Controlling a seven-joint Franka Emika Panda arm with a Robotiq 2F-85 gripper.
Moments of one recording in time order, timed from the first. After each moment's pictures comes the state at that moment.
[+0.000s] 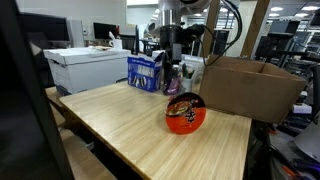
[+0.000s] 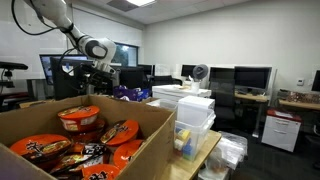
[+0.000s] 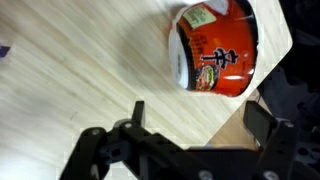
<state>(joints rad) 0.11 0.24 0.13 -1.96 0.34 1.99 -0.68</state>
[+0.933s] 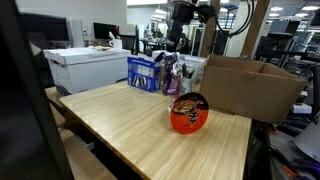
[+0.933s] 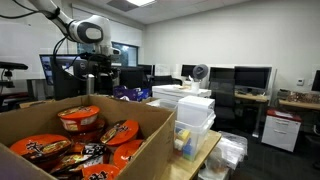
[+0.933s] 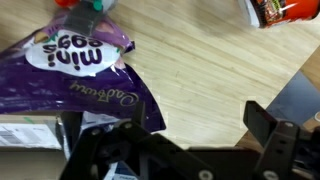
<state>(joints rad) 0.09 0.00 0.06 -2.13 0.17 2.29 -0.28</state>
